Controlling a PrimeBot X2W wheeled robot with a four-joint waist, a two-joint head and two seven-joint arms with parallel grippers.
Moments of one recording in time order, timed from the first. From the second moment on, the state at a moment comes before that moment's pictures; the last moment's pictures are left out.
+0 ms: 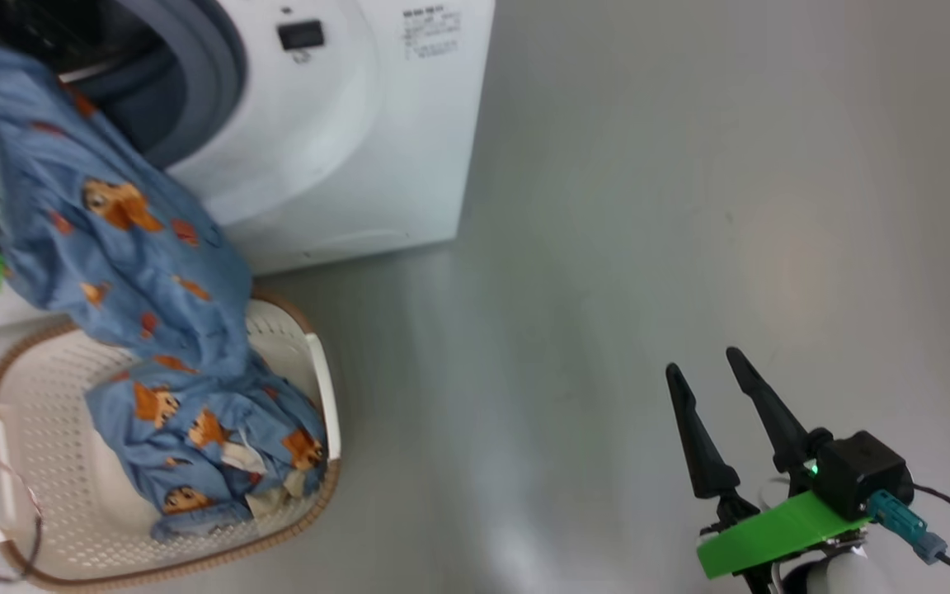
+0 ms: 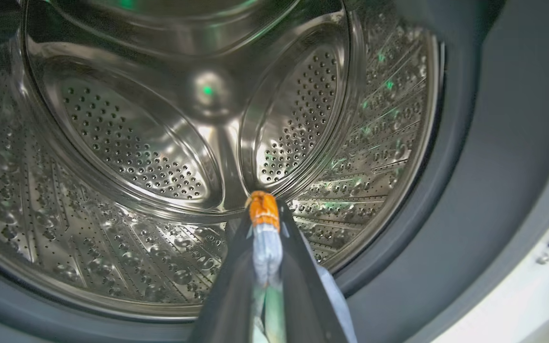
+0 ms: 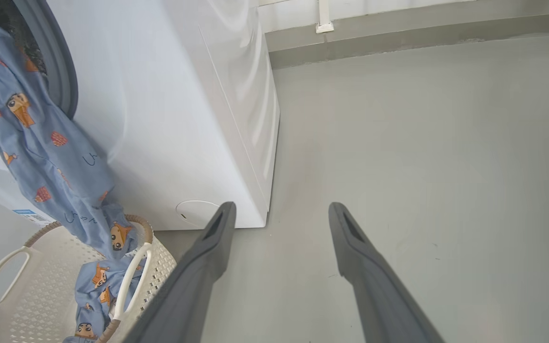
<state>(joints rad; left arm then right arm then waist) -0.76 0.49 -0.25 0.43 -0.68 -0.13 -0.26 -0.10 -0.05 0.10 0.09 0.19 0.12 -0.26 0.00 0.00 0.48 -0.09</state>
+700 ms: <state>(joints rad) -1.14 0.58 -0.40 0.66 -0.83 -0.13 -0.14 -0.11 -0.05 0.18 0.06 0.22 0.12 -0.26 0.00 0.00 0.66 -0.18</state>
